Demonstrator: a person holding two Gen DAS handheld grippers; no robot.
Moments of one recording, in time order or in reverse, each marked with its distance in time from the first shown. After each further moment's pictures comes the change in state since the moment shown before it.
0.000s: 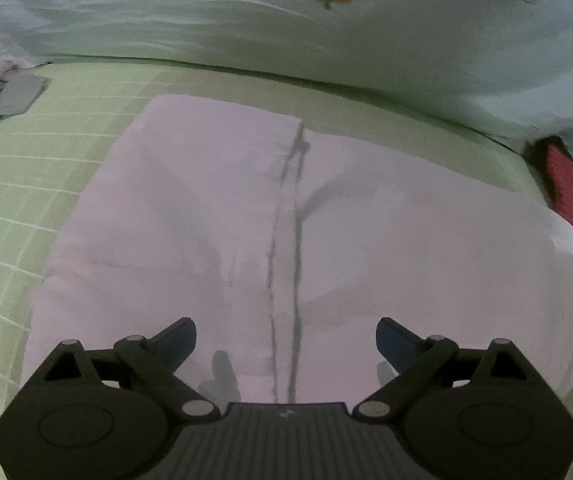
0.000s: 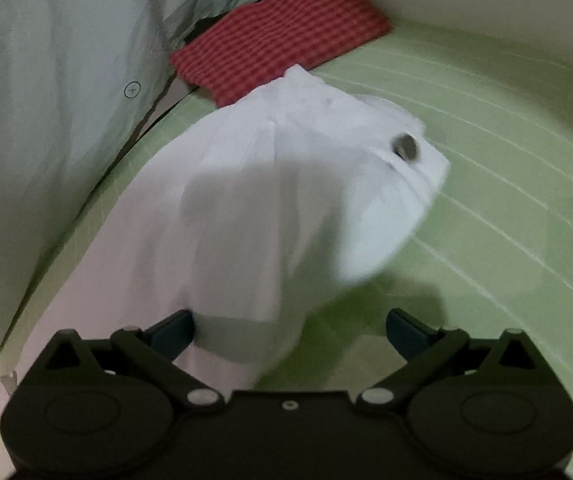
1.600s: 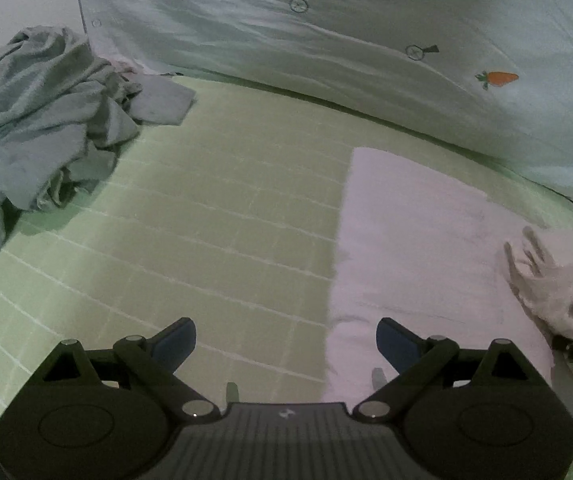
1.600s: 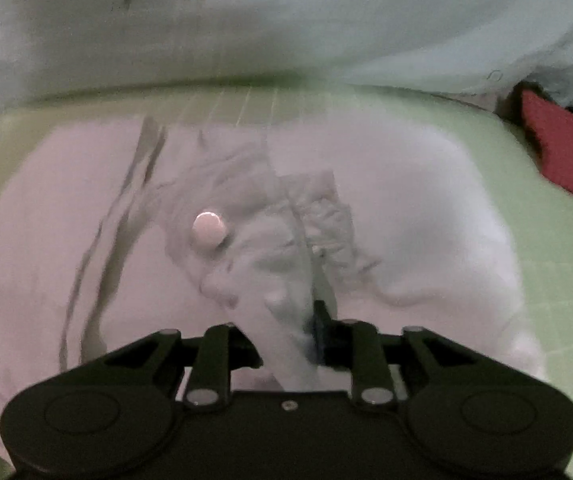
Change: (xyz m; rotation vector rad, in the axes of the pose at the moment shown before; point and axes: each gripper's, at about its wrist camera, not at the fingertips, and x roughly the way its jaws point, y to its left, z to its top) left arm -0.063 0.196 0.015 -0.072 -0.086 0.126; right arm -0.013 0.274 -0.199 -0.847 0.004 0.014
